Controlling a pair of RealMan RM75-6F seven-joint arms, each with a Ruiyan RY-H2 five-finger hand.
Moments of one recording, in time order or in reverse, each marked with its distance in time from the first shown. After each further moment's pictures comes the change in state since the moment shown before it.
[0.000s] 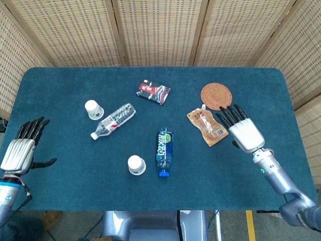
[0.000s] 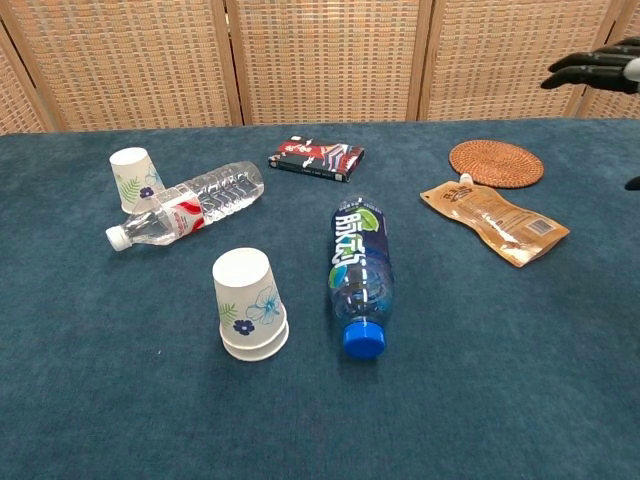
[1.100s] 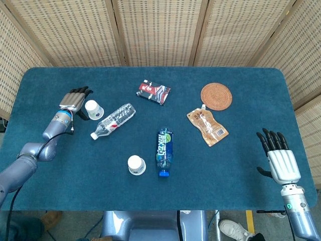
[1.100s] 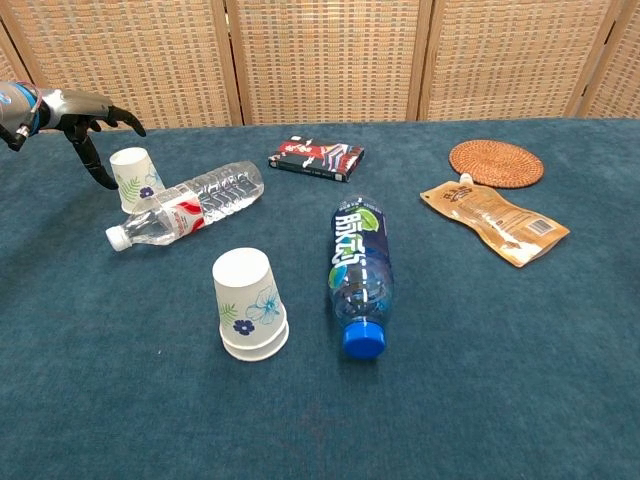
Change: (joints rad) left arm -0.677 -0.560 -0.119 1.167 -0.274 -0.928 -0.175; right arm -0.365 0.042 0.073 -0.197 0.048 0.148 -0.017
